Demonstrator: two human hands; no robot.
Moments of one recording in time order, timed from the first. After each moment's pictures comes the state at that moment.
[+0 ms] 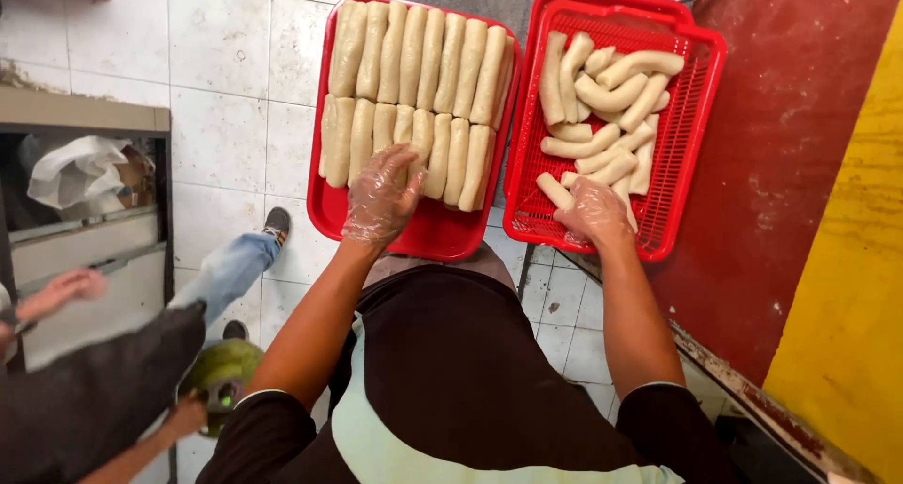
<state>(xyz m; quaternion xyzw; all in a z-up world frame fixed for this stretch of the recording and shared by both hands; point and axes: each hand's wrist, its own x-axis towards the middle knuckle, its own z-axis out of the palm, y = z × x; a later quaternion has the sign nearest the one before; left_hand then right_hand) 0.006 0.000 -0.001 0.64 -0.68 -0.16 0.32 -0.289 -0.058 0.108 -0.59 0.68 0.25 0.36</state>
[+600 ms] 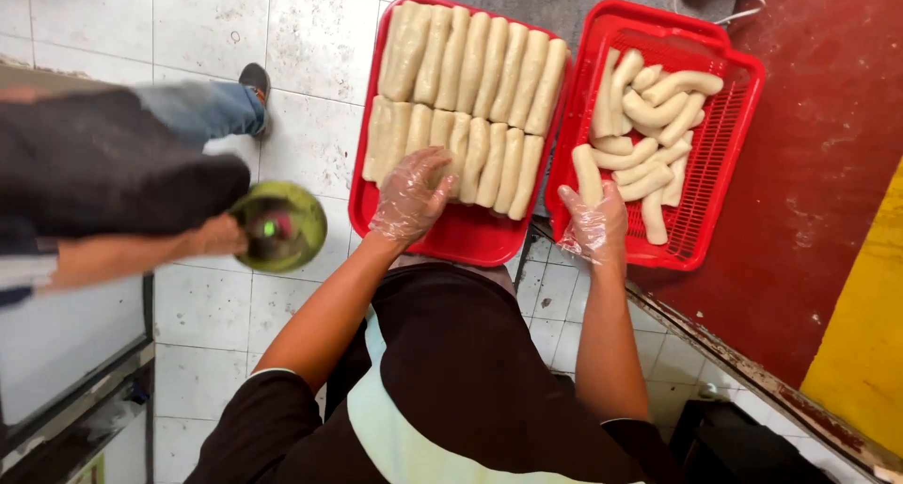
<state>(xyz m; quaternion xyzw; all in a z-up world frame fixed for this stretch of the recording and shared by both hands) 0.064 -0.011 -0.011 0.57 -0.65 -0.25 0.42 -0.224 -0.026 0.056 -0.46 0.81 -0.09 0.36</state>
